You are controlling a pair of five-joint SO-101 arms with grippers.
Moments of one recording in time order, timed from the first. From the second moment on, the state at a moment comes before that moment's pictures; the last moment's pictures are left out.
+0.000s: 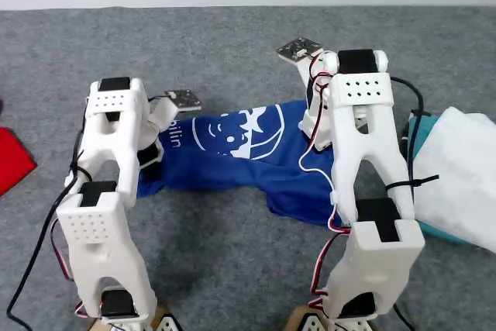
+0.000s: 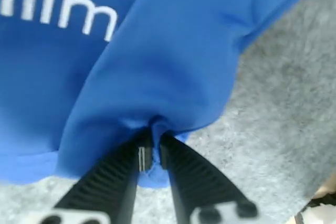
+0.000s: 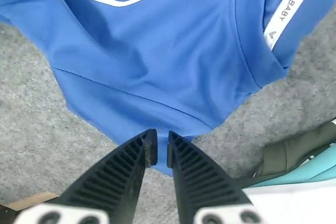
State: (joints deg) left arm -8.0 34.3 -12.9 97.5 -48.6; right arm -7.1 17.7 -21.6 100.7 29.8
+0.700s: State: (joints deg) left arm -9.5 34.2 -22.2 98.8 -46.6; right arm -9.1 17.3 -21.5 100.7 29.3
